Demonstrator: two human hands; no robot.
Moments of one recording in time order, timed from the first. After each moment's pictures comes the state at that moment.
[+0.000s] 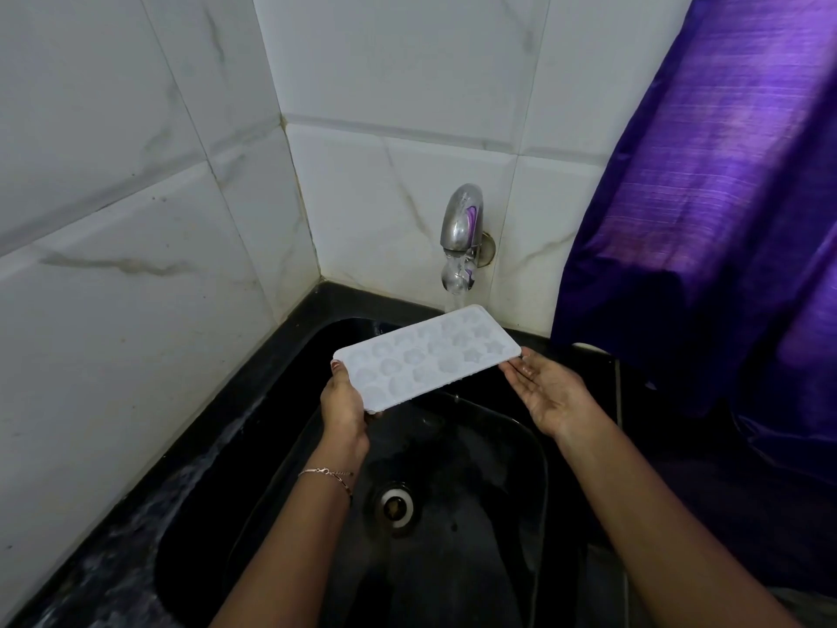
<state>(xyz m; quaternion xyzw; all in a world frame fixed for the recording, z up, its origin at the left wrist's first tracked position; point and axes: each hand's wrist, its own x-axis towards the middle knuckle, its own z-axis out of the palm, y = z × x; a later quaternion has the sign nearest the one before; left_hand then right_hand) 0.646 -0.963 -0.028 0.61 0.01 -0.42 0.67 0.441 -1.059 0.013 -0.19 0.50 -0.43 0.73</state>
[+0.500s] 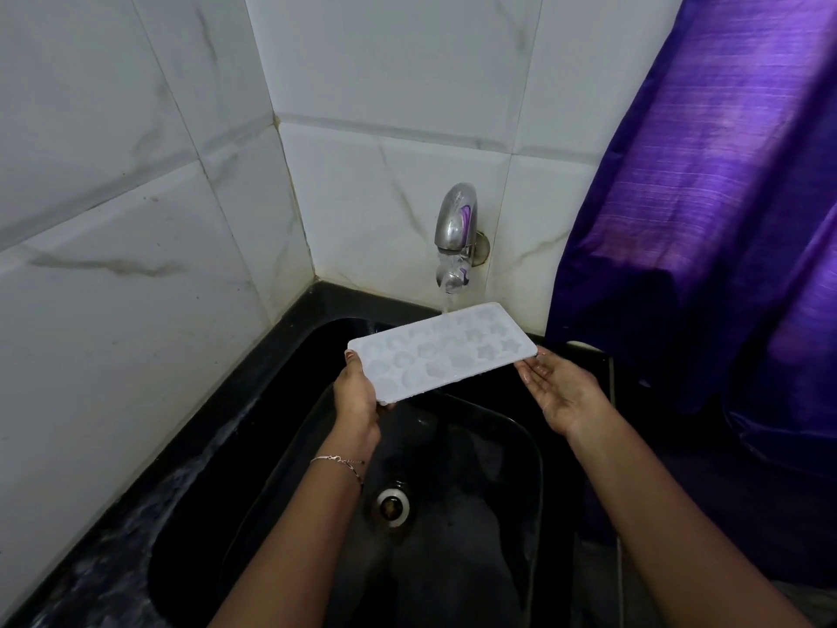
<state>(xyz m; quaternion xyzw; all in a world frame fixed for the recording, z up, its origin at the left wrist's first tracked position) 0.634 -0.979 -0.023 0.60 -0.02 -0.44 0.67 0.424 -1.063 0.016 -0.19 0.52 -0.44 0.71</state>
